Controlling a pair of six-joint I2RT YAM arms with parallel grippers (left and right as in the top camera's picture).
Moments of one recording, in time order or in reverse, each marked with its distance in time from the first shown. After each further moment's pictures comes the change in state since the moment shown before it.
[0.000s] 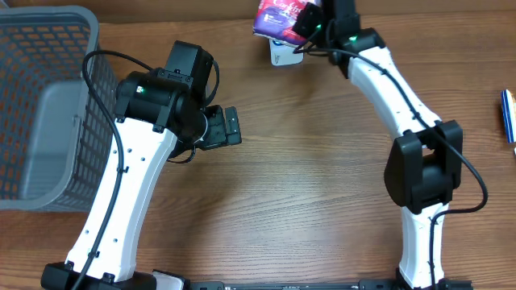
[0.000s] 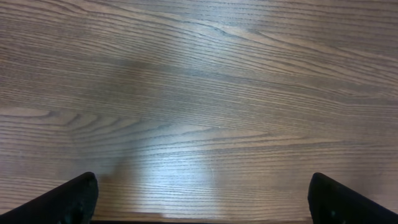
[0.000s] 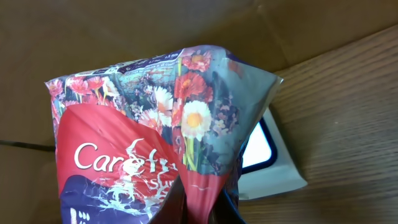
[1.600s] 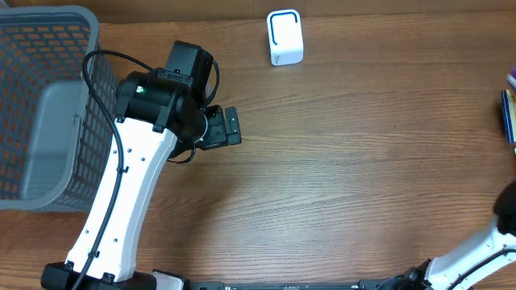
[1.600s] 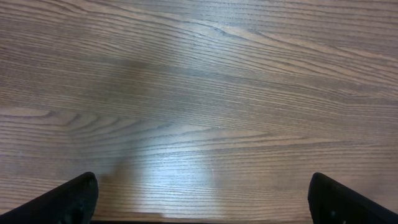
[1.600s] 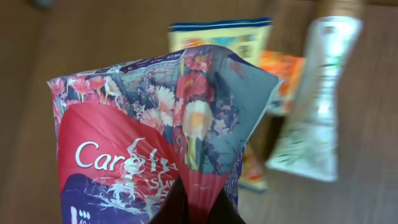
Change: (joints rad) left arm 0.000 0.000 0.000 0.000 0.000 0.000; right arm -0.966 -0.183 -0.002 -0.673 0.264 -0.006
